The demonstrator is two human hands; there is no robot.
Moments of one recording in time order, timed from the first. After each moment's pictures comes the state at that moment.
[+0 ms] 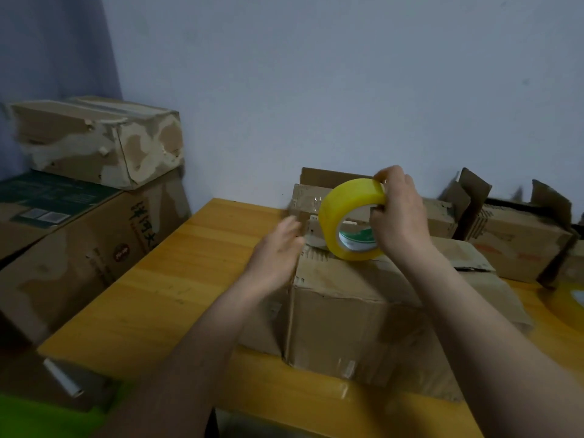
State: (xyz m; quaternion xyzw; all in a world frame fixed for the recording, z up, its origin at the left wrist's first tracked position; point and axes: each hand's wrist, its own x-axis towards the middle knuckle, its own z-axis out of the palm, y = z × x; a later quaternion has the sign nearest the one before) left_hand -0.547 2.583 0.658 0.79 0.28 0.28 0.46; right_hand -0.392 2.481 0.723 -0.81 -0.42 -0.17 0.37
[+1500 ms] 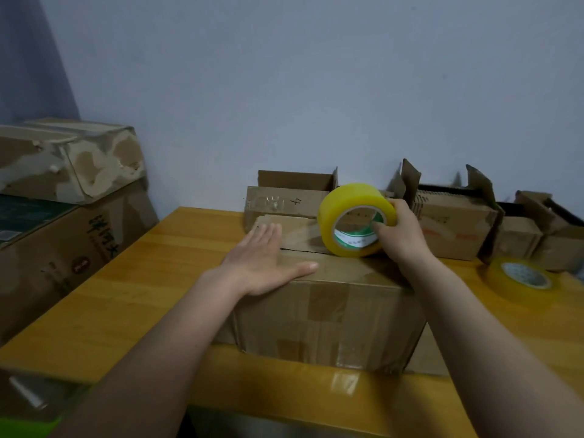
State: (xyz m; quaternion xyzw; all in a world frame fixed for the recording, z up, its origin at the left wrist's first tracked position) left_hand -0.486 2.503 0.683 0.95 0.31 -0.02 0.08; right_hand -0.302 2.373 0.700 -0.78 -0.32 0.04 0.54
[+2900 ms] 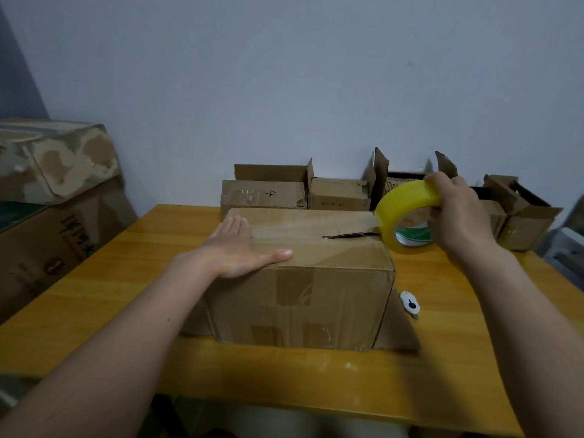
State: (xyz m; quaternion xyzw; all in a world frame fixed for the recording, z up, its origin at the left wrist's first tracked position) left_hand -0.468 2.491 0.686 0.93 0.36 -0.07 0.06; right_hand -0.229 2.270 0.708 -0.88 -0.33 -0.21 0.27
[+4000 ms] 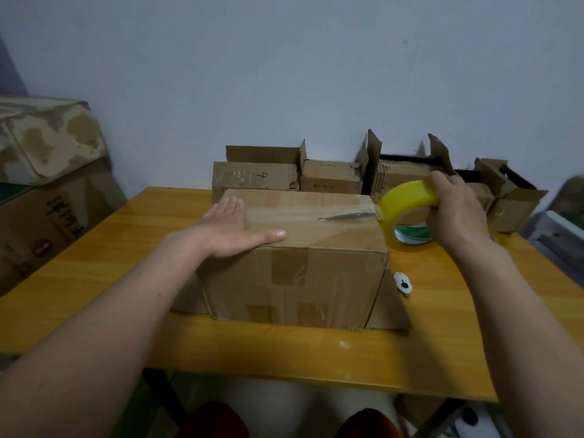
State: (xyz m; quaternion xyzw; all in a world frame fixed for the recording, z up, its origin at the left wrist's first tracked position) left_hand -0.470 2.482 0.689 0.94 0.34 -0.09 0.06; right_hand -0.228 2.251 0.689 -0.90 -0.32 -0.22 0.22
